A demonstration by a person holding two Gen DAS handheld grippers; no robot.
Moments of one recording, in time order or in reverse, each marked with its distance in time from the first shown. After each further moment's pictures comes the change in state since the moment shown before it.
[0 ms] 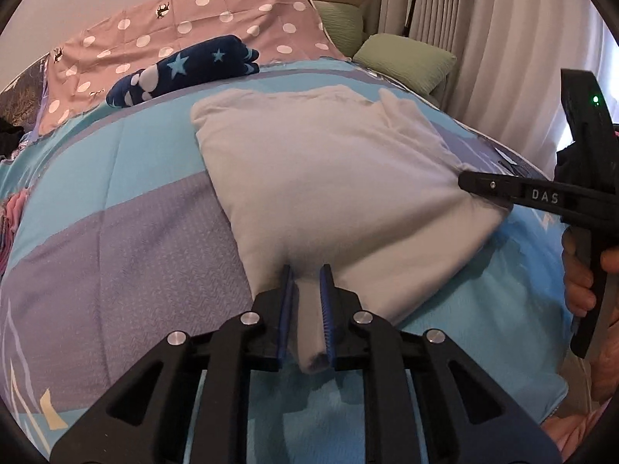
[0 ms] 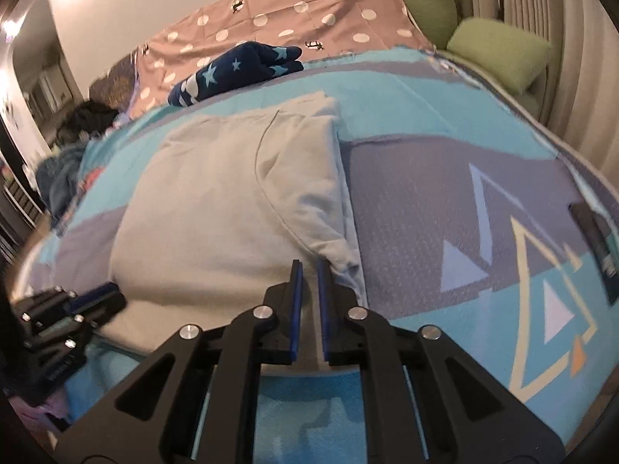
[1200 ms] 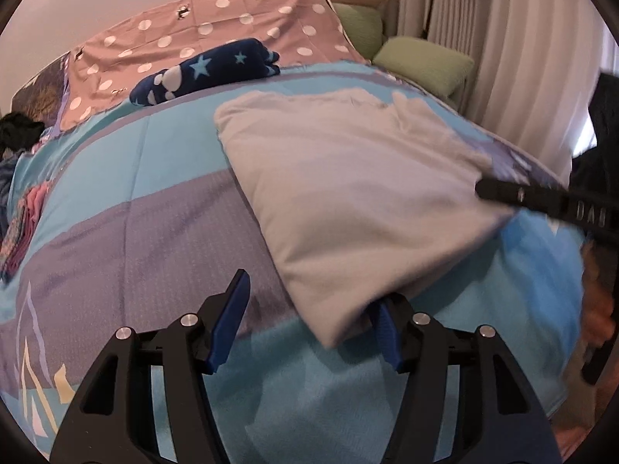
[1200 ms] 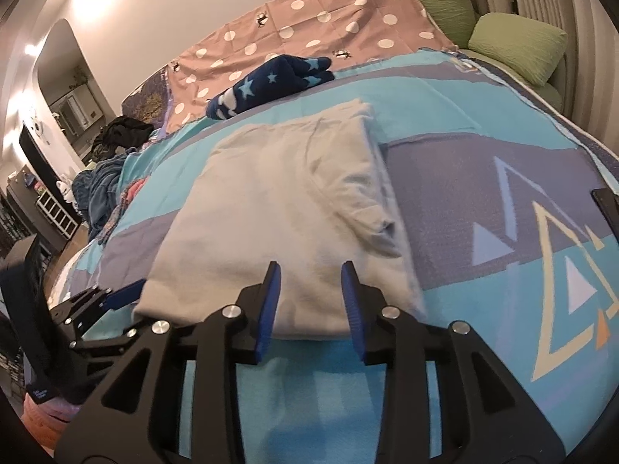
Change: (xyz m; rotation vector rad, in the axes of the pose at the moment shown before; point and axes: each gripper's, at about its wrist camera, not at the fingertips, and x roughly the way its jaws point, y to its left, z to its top) left arm -0.016 -0.002 -0.009 -0.010 -0.005 0.091; right arm -0.025 -0.001 -0.013 0.051 -0.036 0.156
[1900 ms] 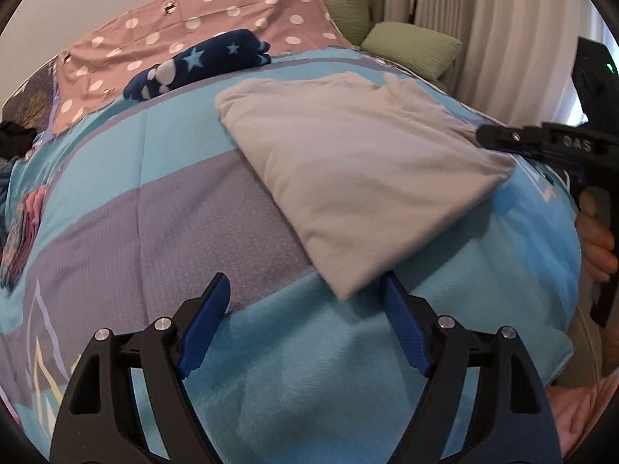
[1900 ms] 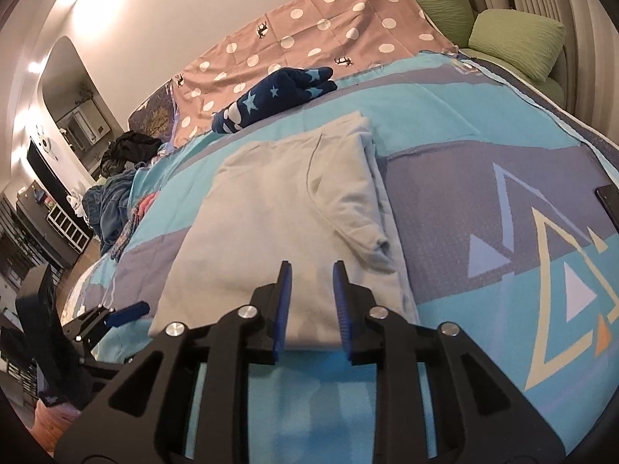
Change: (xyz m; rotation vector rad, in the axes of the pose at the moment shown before) left arm -0.012 0.013 -0.010 0.025 0.030 -0.032; right arm -0.010 -0.004 0.009 0.035 -0.020 0.054
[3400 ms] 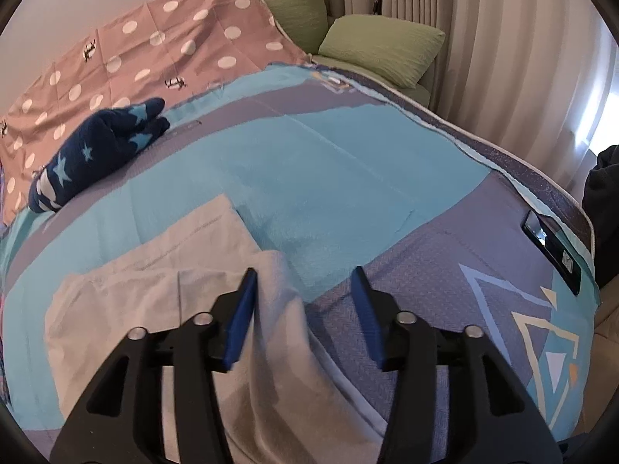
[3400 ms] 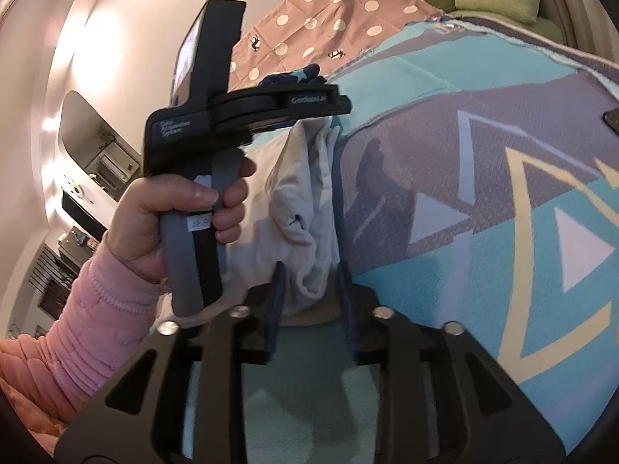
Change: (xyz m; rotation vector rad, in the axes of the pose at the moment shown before) left arm 0.152 -0.142 0.214 0.148 0.007 -0.024; right arm -0.018 -0.067 -0.025 0.180 -0.014 0.179
